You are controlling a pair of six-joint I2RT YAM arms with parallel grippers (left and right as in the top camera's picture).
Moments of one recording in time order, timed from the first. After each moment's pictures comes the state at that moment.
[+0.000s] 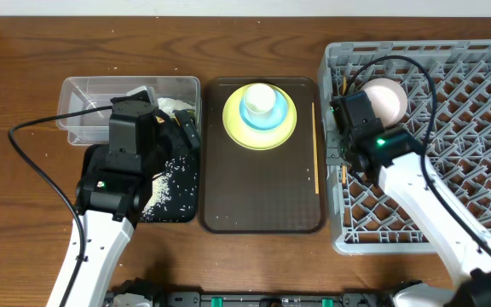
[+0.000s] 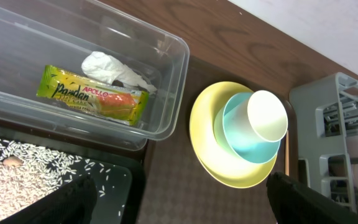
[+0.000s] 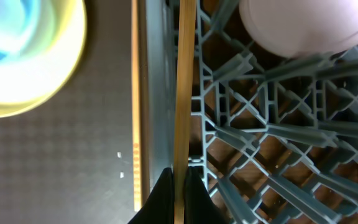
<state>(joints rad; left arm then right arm) -0.18 1.11 0.95 -0.55 0.04 -0.56 0.39 1.49 1.09 -0.77 0.20 0.41</state>
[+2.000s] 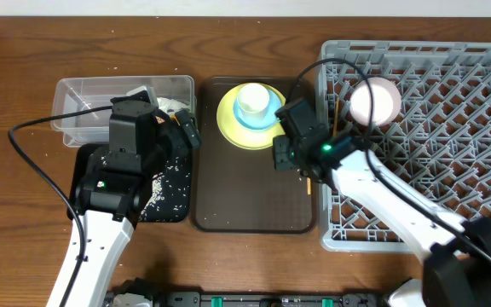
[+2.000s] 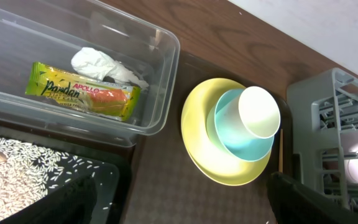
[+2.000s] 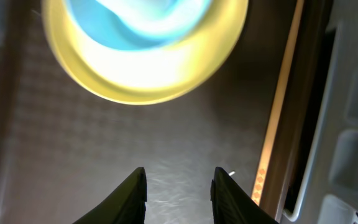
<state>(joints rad) -0.18 1.11 0.95 -0.55 0.04 -0.56 0.62 1.65 1.13 -0.58 0.07 0.50</state>
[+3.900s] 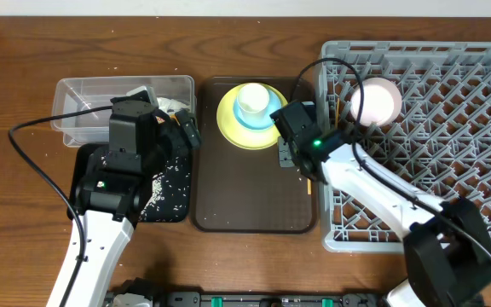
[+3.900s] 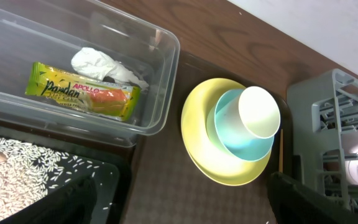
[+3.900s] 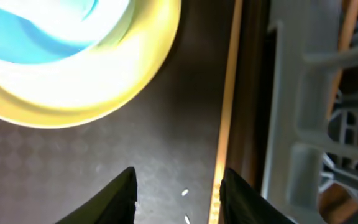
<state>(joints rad) -0.18 1.11 0.95 -0.55 0.04 -0.56 0.61 1.73 1.14 -0.57 0.23 0.52</state>
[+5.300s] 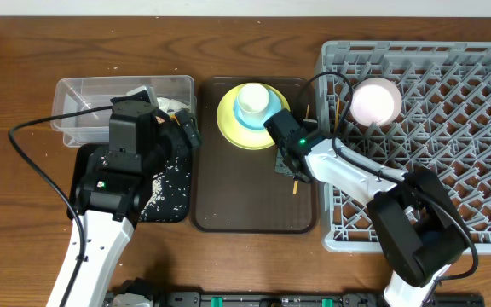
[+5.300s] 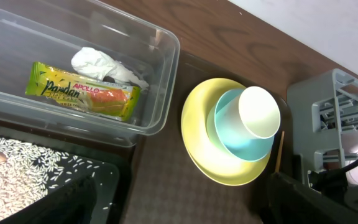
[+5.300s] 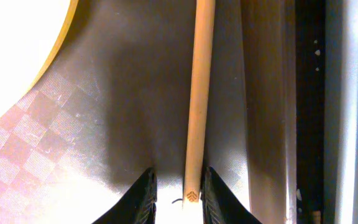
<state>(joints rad) -0.18 1.11 0.95 -0.55 0.04 -0.56 0.61 1.90 1.14 -0.59 0.18 0.77</state>
